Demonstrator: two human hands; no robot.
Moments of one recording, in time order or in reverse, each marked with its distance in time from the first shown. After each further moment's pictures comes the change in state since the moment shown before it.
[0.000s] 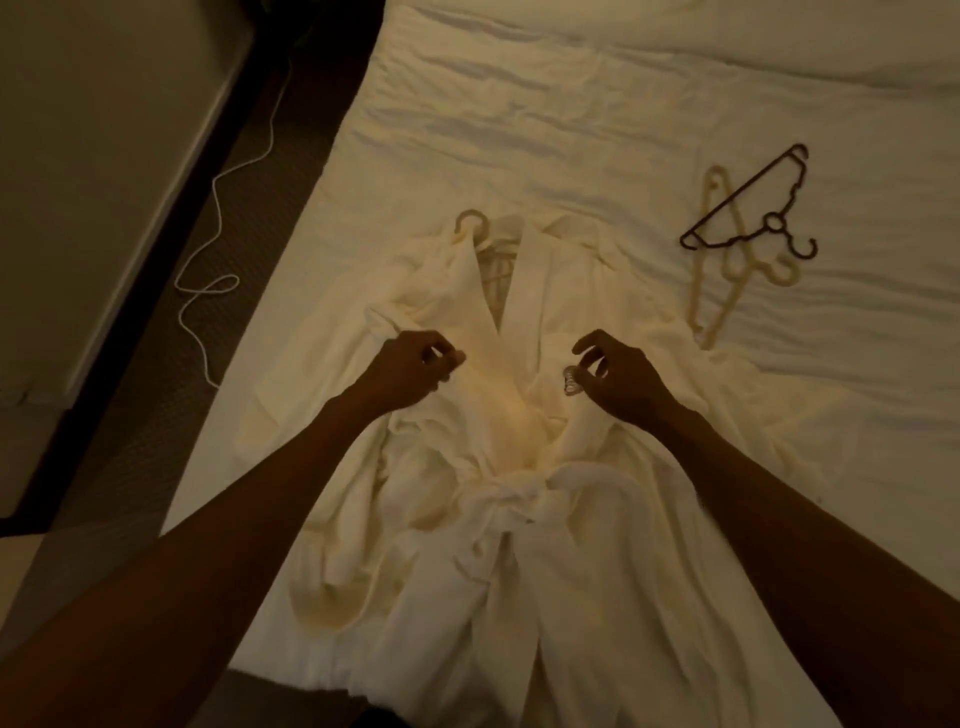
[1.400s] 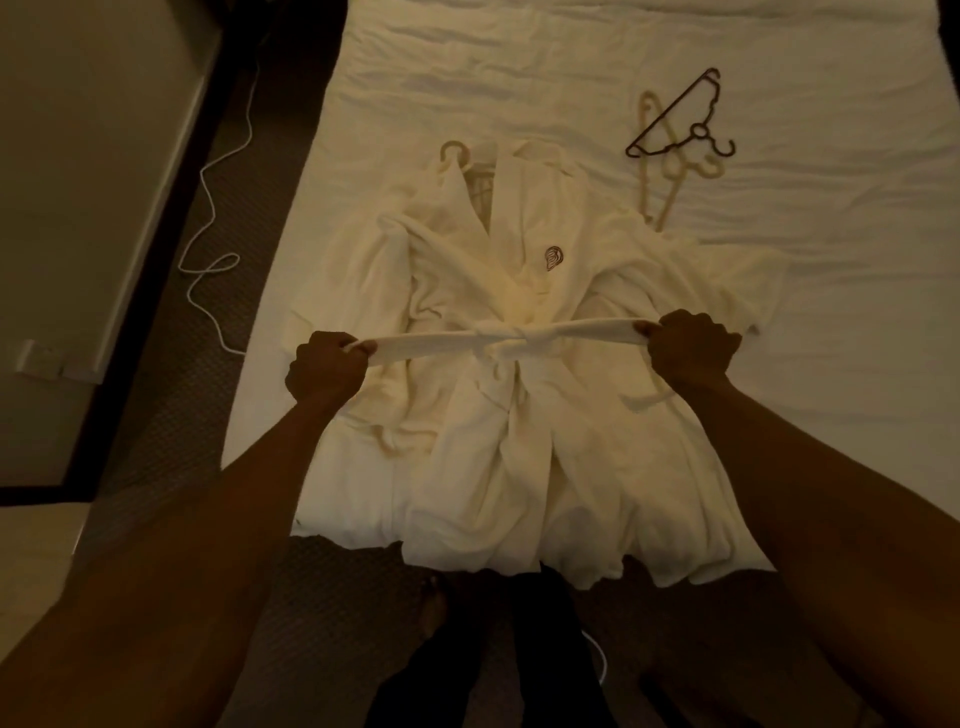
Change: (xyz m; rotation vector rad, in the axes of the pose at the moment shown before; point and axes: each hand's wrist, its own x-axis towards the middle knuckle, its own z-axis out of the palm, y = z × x) left_hand -0.212 -0.101 -0.013 0.211 0.411 -0.294; right_hand -0.235 -0.001 0.013 -0.574 0.364 0.522
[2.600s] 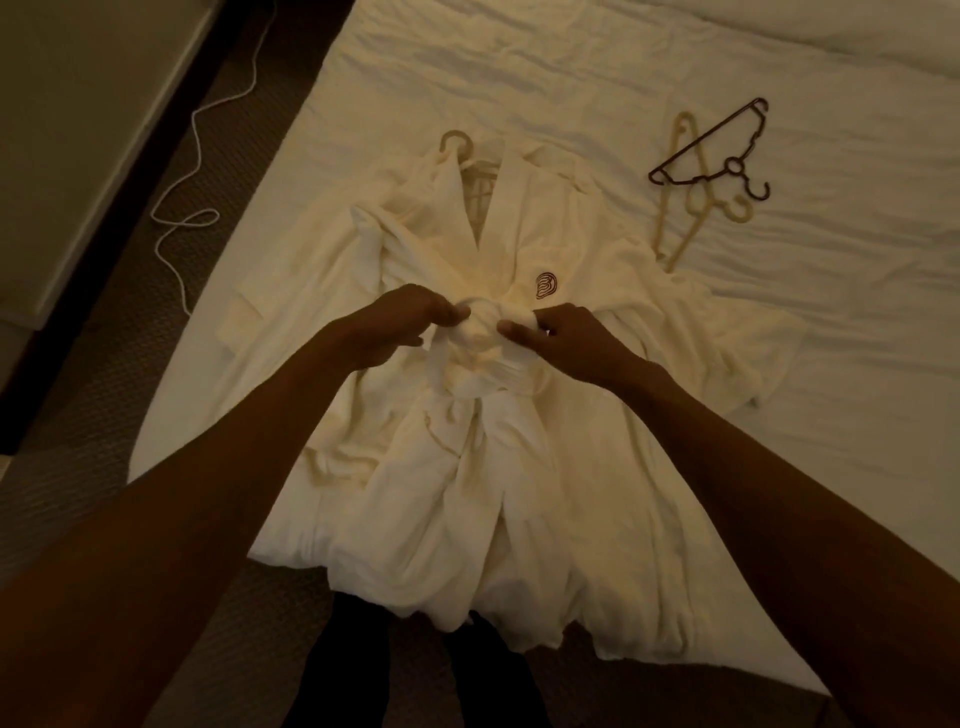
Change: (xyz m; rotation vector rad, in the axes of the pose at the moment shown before) left_hand 0.022 0.154 0.044 -0.583 -0.705 0.066; right_hand 0.073 -0.091 0.000 0.563 -0.482 -0.707
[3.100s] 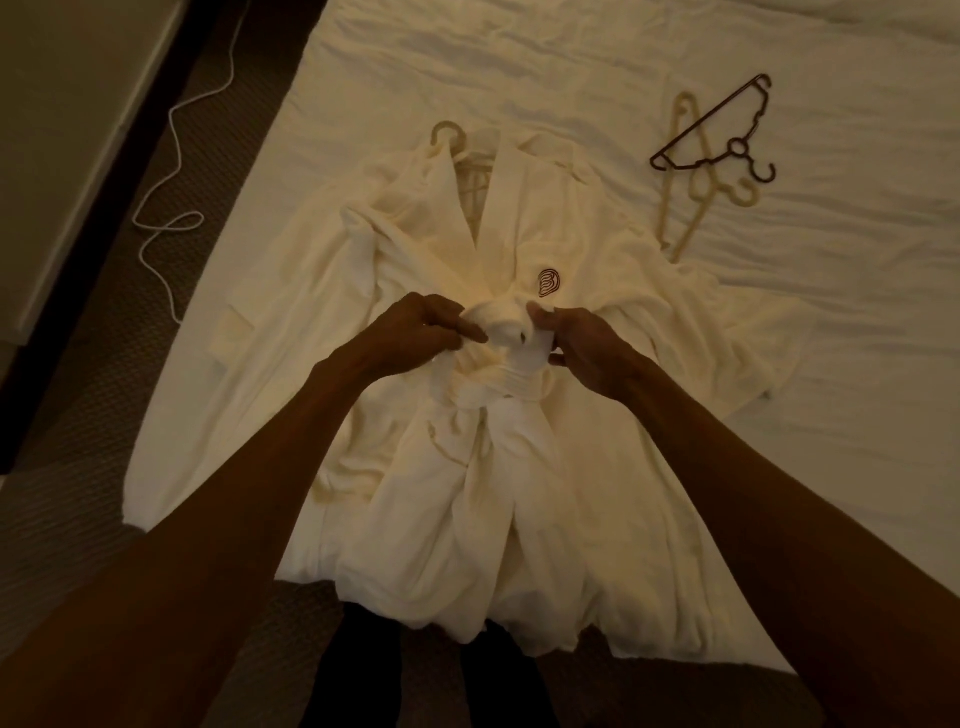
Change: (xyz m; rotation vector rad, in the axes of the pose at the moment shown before) left_hand 0.016 -0.012 -0.004 0.396 -0.027 0.240; right_hand 0.021 0.015 0.018 0.859 -0.038 0.378
